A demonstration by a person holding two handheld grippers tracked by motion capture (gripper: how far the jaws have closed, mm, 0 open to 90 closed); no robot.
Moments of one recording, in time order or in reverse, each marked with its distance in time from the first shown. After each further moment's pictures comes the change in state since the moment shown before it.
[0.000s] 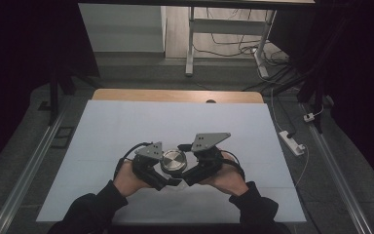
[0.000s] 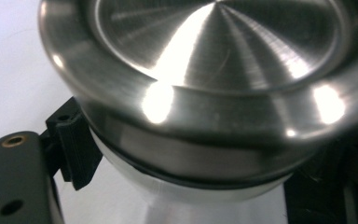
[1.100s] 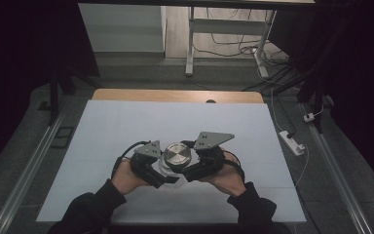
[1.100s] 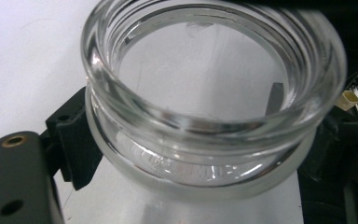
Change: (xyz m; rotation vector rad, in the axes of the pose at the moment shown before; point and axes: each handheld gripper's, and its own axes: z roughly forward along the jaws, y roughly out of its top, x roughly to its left) left arm 0.007 -0.005 -0.002 0.029 0.020 0.012; right arm -0.001 -0.001 -0.004 -0.049 -0.087 0.018
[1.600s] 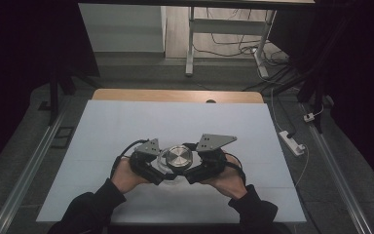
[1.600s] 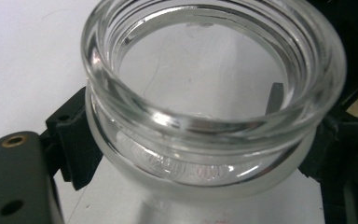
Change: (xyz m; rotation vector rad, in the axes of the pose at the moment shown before) left arm 0.008 -0.005 0.002 0.014 0.046 -0.026; right arm 0.002 -0.007 -0.003 -0.007 0.006 0.024
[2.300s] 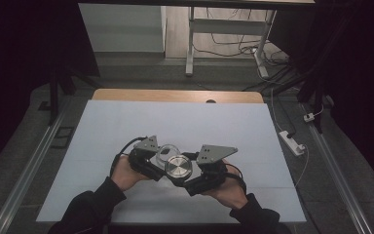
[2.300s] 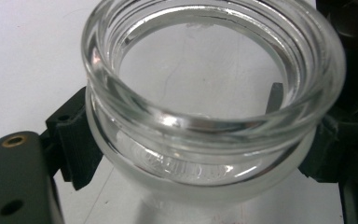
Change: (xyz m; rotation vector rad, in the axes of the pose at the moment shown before) left arm 0.009 -0.001 -0.001 -0.017 0.042 -0.031; right arm 0.021 -0.013 -0.004 -0.006 0.026 -0.016
